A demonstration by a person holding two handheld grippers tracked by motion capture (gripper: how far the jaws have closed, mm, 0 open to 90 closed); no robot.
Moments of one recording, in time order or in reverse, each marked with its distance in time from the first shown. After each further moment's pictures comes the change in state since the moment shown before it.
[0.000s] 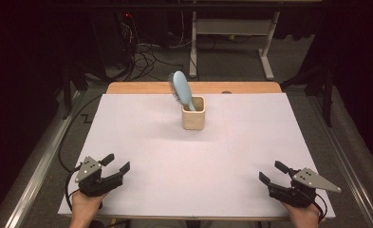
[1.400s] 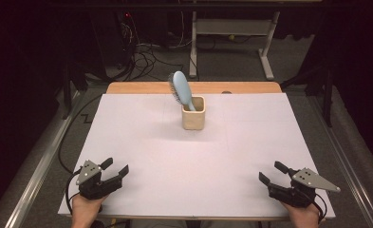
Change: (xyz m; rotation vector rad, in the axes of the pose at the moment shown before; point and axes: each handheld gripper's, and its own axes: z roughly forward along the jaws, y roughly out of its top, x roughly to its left) left arm 0.005 -0.016 0.004 0.031 0.025 -0.024; right arm 0.000 -0.001 0.001 0.010 -0.001 -0.002
